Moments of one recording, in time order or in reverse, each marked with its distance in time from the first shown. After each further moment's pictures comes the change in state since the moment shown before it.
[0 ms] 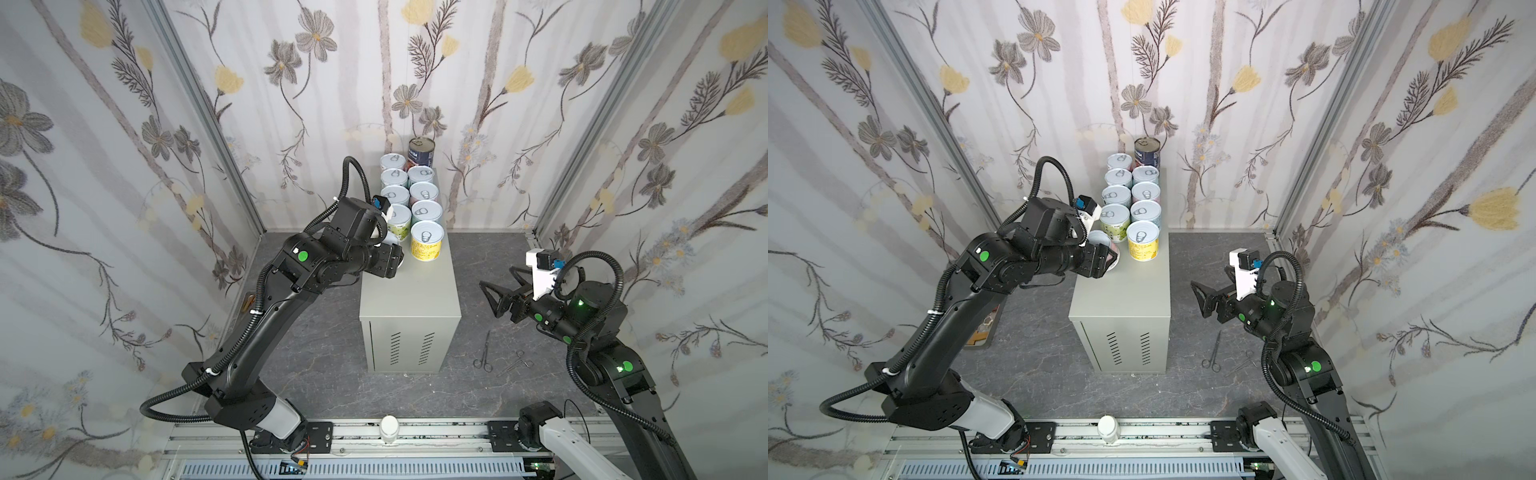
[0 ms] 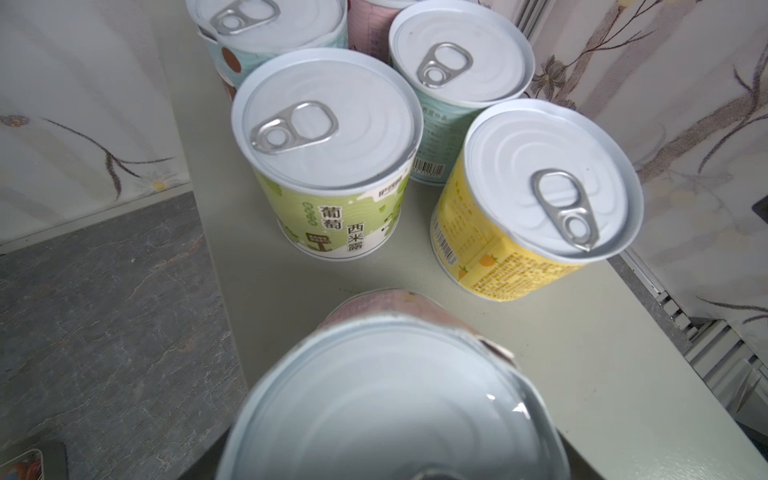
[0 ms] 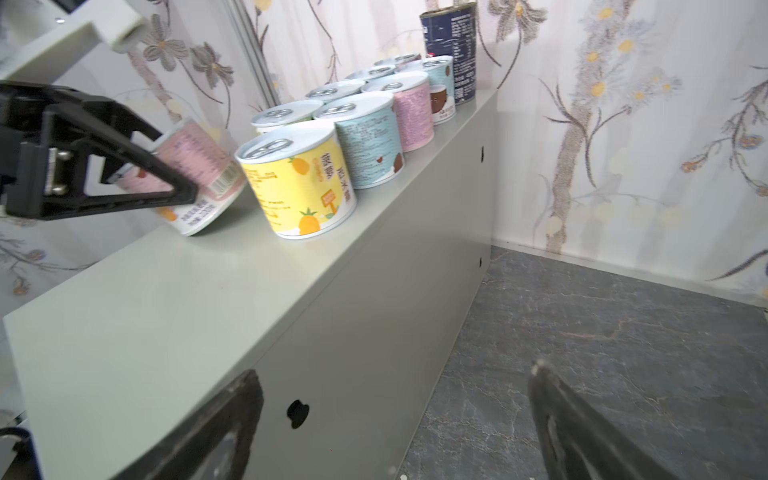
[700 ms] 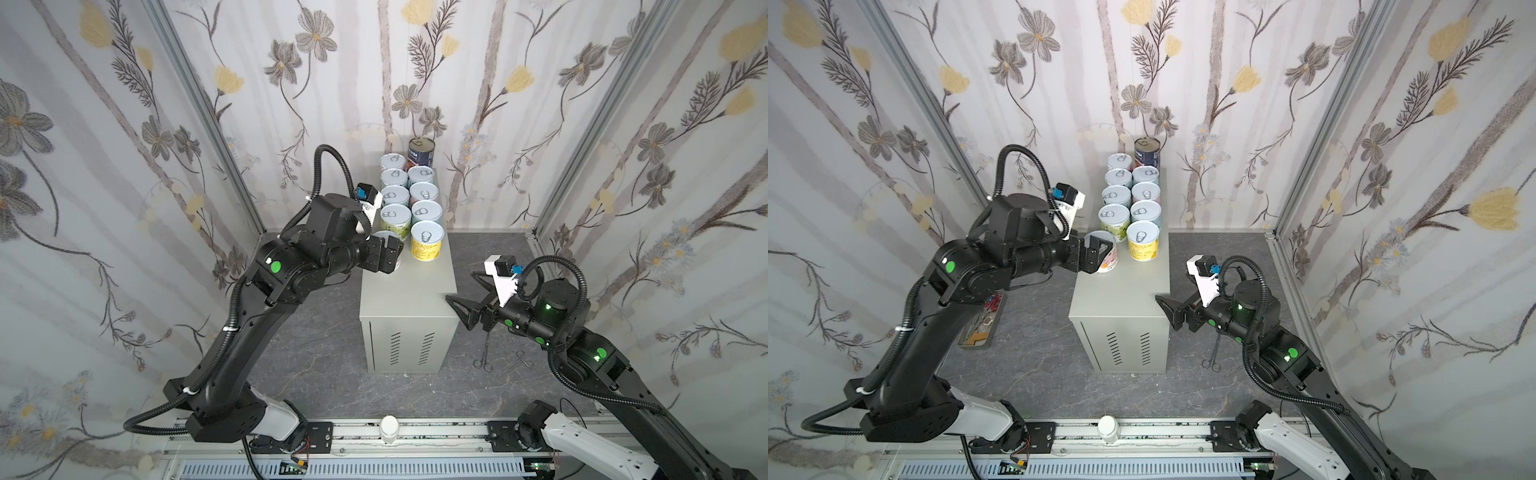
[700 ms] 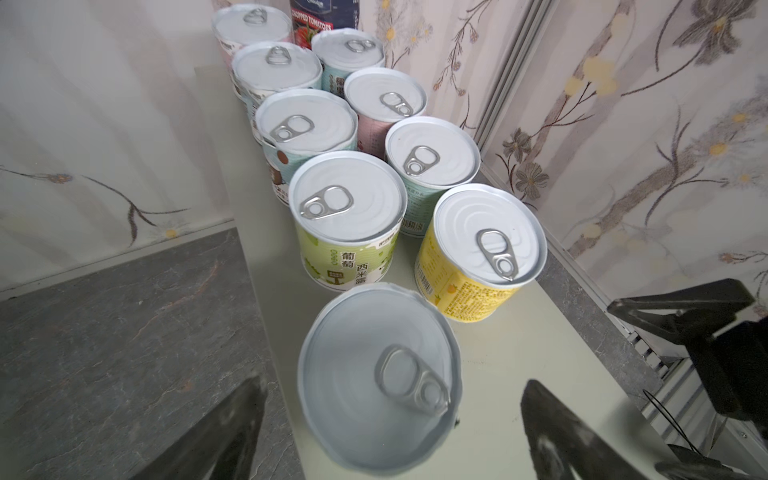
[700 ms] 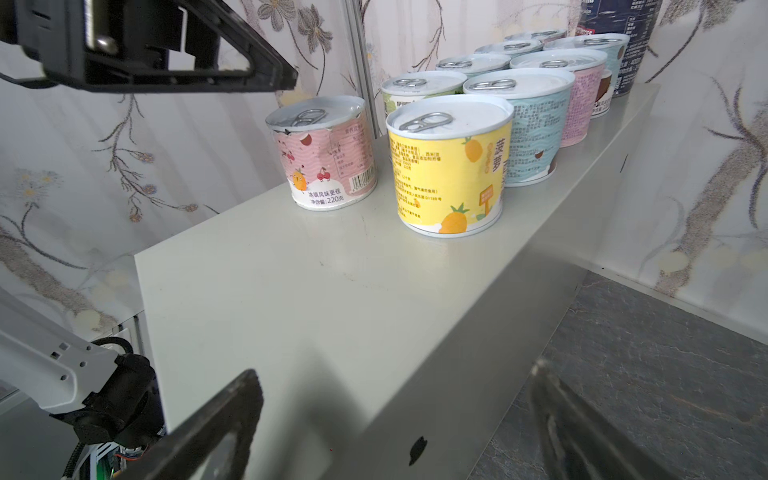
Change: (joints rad) left arm 0.000 -0.134 -0.022 0.087 -0.010 0.001; right arm 0.367 0.109 -0.009 0.110 0.155 -0.013
